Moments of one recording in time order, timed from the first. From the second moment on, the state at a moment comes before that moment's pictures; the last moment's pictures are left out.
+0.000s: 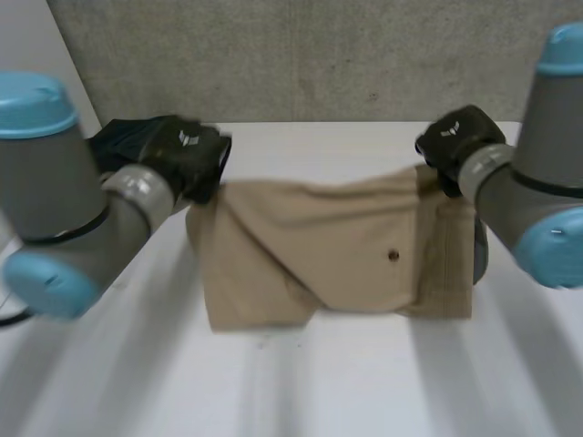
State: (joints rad) left arm 4.26 -2.00 -1.23 3.17 -1.48 3.59; right arm 2.01 -1.07 1.05 0.21 1.67 2.42; left_hand 1.16 1.20 1.19 1.20 0.99; right_hand 1.11 1.17 1.19 1.20 1.01
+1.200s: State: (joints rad) left arm 4.19 -1.81 -1.66 3.27 -1.54 3.58; right arm 1.99 -1.08 1.66 -0.23 1.43 2.53; left_hand 0.43 0.42 0.42 0.41 0.24; right_hand 1.11 1.17 1.20 1.20 1.01
